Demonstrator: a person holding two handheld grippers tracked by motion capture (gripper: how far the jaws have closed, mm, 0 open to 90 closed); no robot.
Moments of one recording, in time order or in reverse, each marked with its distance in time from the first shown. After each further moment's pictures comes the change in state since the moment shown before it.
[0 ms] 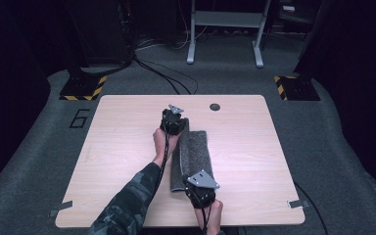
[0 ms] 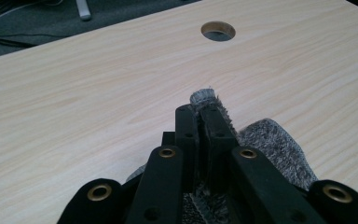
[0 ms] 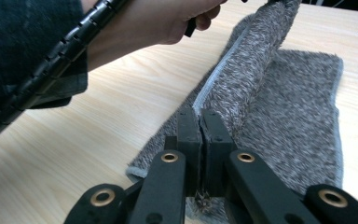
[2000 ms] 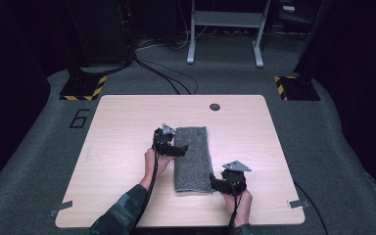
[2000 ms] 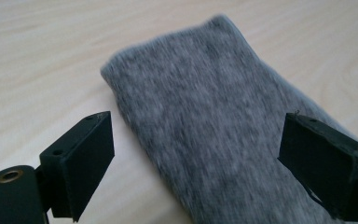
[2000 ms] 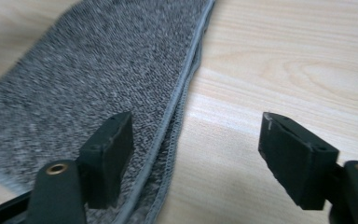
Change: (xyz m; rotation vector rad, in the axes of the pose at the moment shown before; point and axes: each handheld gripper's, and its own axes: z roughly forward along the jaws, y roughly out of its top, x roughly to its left) left arm -0.006 -0.068 -0.049 0.060 -0.129 0.042; right arm -0.106 -0.023 0.006 0.193 -0.131 0.140
